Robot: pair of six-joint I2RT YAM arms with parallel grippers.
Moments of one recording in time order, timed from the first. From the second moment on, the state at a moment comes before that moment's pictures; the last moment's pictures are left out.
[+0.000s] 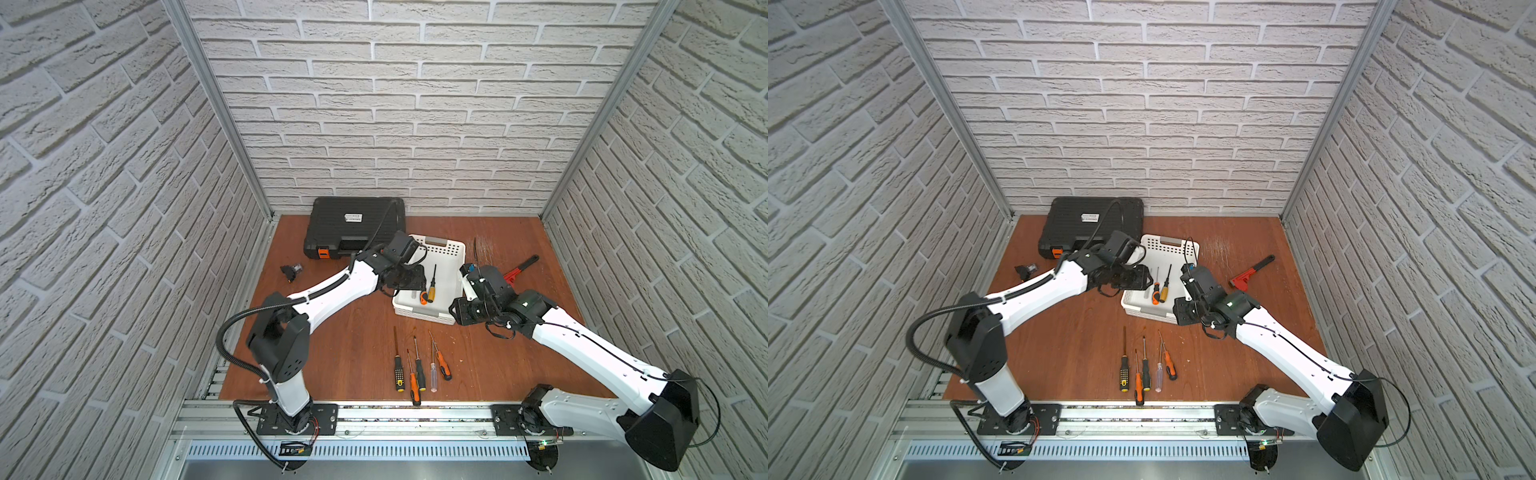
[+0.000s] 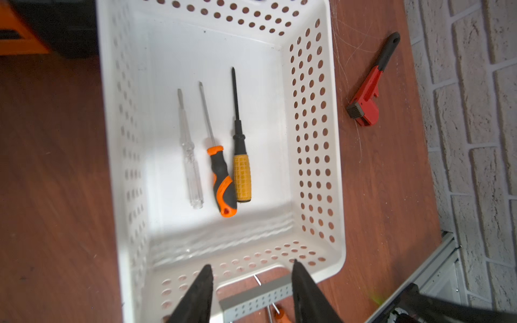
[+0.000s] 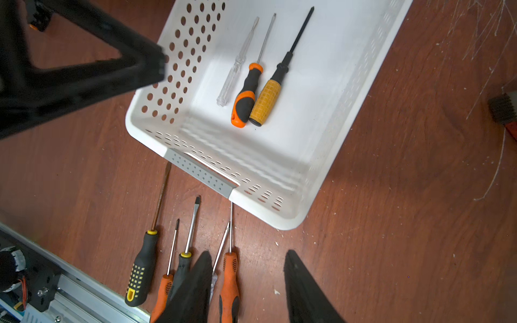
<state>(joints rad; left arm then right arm) -0.73 1.67 1.36 -0.61 0.15 -0.55 0.60 1.17 0.96 -0.80 0.03 0.46</state>
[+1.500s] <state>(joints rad) -0.63 1.22 0.82 -0.60 -0.13 -0.62 0.97 1.52 0.83 -0.70 0.15 0.72</state>
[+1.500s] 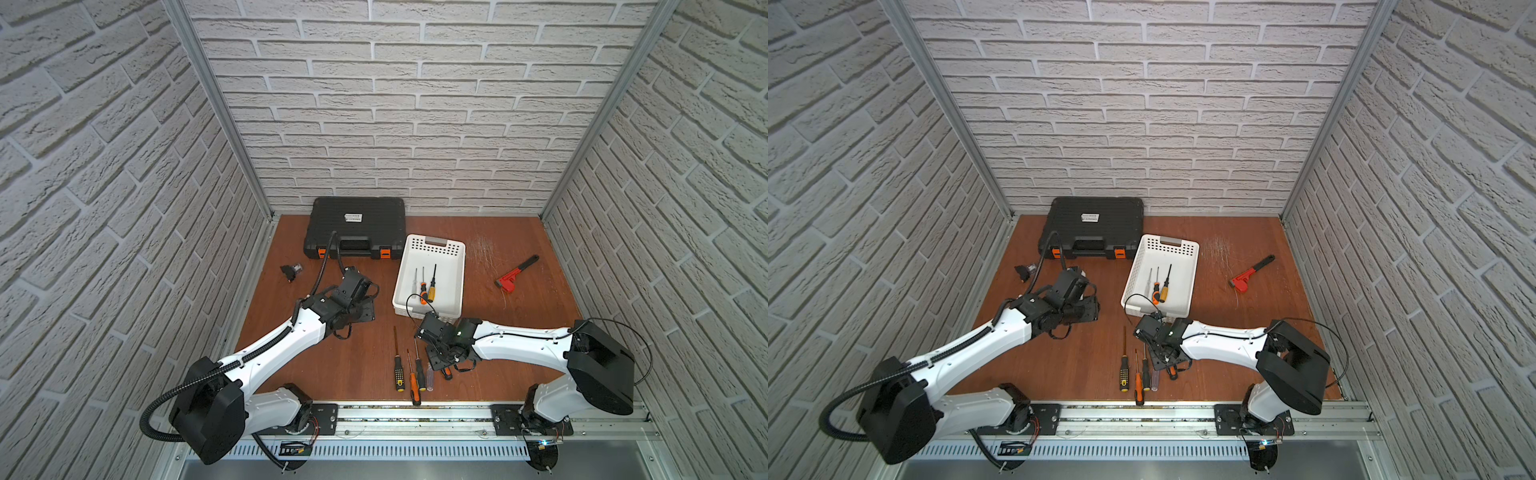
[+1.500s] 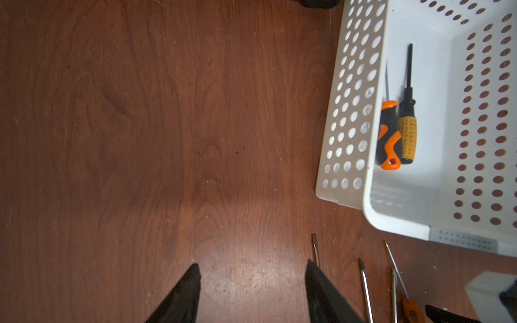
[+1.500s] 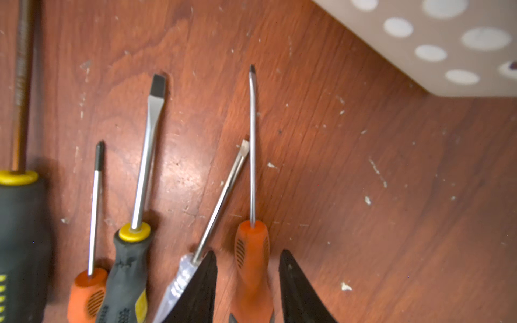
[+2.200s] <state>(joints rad) -0.63 1.26 0.84 -0.60 -0.13 -0.62 0.95 1.52 0.77 -0.66 0.12 0.73</state>
